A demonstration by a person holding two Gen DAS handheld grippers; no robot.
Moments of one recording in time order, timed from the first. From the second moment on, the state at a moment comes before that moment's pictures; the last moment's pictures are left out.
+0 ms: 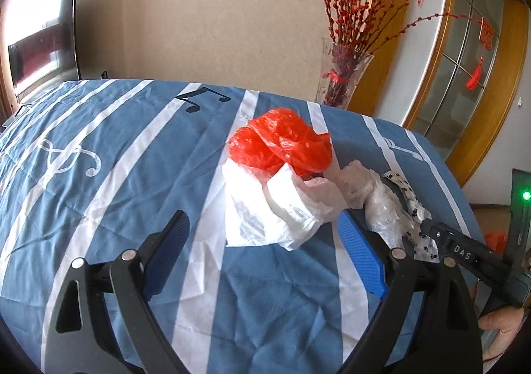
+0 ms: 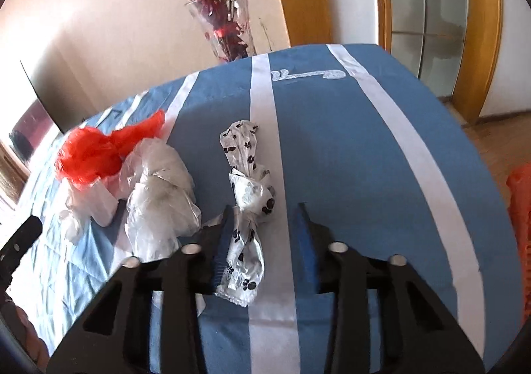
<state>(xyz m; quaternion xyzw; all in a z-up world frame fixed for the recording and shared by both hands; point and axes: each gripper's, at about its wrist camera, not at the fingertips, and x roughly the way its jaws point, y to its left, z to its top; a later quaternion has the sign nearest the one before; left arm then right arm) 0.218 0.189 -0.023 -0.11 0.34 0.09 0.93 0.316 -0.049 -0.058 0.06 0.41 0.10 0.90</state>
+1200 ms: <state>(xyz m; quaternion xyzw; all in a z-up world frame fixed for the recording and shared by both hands) 0.260 0.031 -0.025 -0.05 0.39 -0.09 0.92 0.192 -0.224 -0.017 0.12 0.33 -0.04 0.94</state>
